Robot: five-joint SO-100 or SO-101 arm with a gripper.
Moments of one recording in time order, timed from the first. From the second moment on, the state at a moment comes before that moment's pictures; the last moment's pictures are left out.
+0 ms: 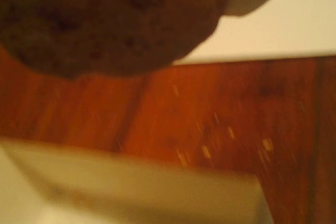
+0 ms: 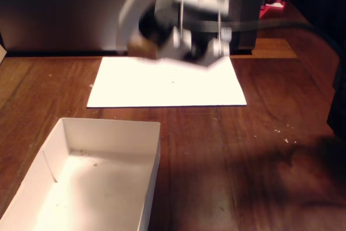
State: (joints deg) arm -11.7 96.7 90.7 65.6 -5.9
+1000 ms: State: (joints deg) arm -17.2 72.9 80.4 53.9 -1.8
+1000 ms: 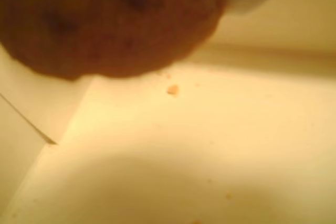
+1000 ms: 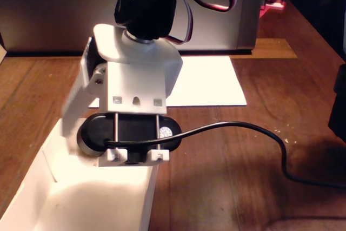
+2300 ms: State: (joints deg) arm 11.3 120.5 101.8 71.7 -7.8
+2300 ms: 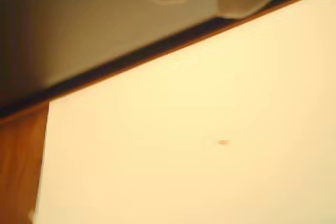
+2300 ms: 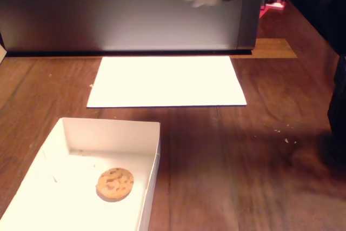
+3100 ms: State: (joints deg) arm 11.6 160.0 162.1 54.5 -6.9
